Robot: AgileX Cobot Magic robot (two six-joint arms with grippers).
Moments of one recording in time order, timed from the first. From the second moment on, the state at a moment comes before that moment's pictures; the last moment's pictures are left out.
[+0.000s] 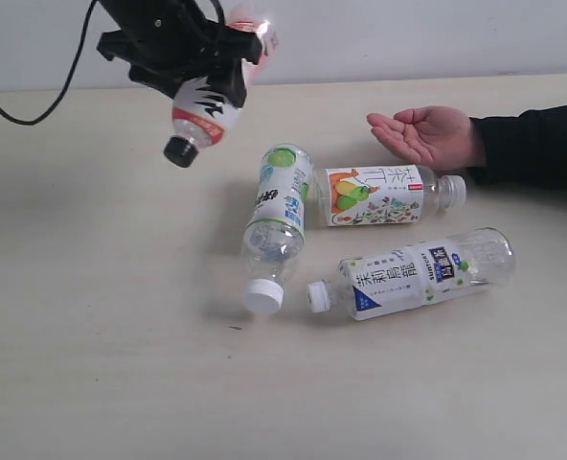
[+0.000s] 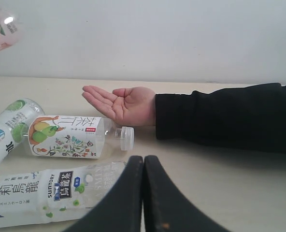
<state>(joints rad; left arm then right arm) -0.51 2.02 -1.76 -0.17 0.95 -0.08 0.25 0.01 -0.01 0.05 0.29 -0.03</state>
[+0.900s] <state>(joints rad) -0.79 2.17 -1.84 -0.76 0.42 -0.10 0.25 0.01 -0.01 0.05 0.29 -0.03</state>
